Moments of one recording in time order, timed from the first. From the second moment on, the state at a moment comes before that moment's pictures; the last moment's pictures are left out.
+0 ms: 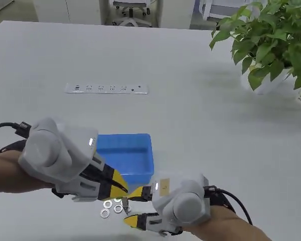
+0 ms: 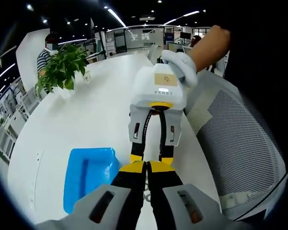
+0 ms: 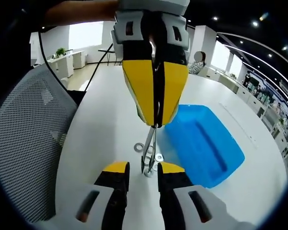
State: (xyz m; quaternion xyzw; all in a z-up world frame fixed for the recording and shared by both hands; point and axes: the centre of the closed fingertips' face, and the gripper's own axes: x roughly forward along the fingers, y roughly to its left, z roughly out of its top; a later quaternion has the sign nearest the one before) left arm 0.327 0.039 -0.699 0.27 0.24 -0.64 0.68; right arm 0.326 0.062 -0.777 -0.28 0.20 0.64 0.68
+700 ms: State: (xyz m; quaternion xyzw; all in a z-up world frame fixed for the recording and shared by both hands) left arm 0.326 0.037 -0.699 0.27 0.23 -0.64 0.68; right arm 0.328 0.065 -0.781 -0.27 0.23 0.64 0.68
